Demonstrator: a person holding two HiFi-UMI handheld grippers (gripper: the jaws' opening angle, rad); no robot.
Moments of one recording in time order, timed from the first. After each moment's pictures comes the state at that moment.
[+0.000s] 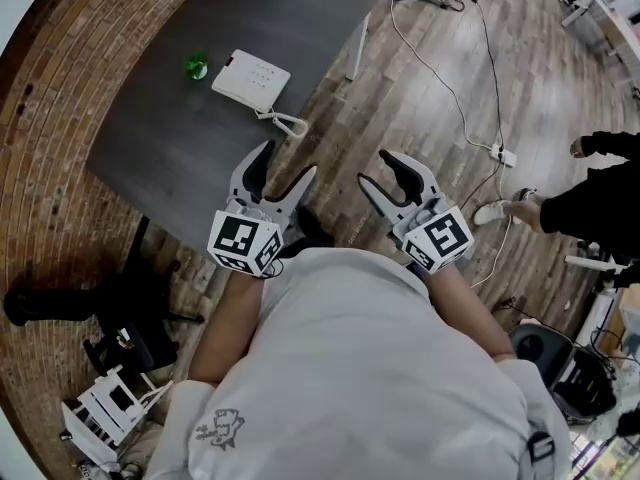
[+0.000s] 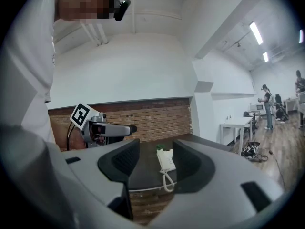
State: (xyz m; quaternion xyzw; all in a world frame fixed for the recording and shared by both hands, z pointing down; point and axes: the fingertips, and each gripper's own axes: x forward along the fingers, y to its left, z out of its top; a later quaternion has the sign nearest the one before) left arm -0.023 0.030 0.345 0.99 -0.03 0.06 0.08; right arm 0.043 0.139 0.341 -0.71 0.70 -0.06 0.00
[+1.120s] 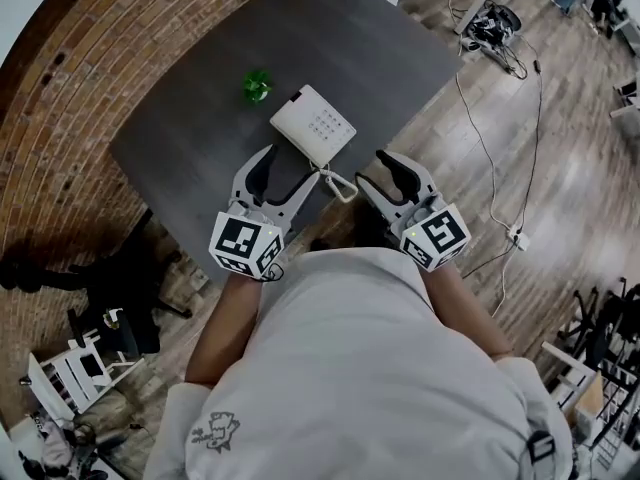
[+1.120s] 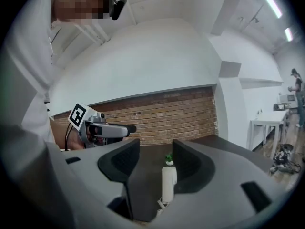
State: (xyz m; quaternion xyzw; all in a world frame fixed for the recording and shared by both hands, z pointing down) left arm 0.014 -0.174 0.353 0.98 -0.14 0.07 0.08; right arm 0.103 -0.100 0.352 -0.61 0.79 -0.08 -0.01
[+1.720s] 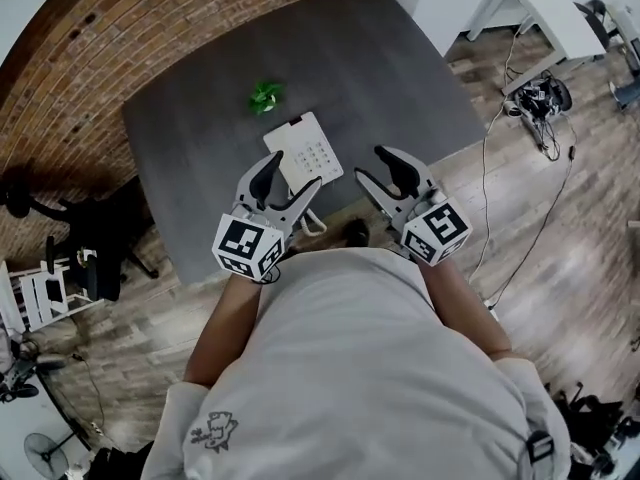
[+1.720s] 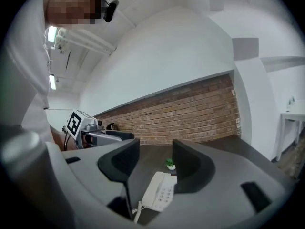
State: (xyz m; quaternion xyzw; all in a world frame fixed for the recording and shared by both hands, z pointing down) left arm 0.112 -0.214 0.363 0.95 -0.28 0.08 0.10; right arm 0.220 -0.189 0.347 -0.47 0.88 -0.11 0.00
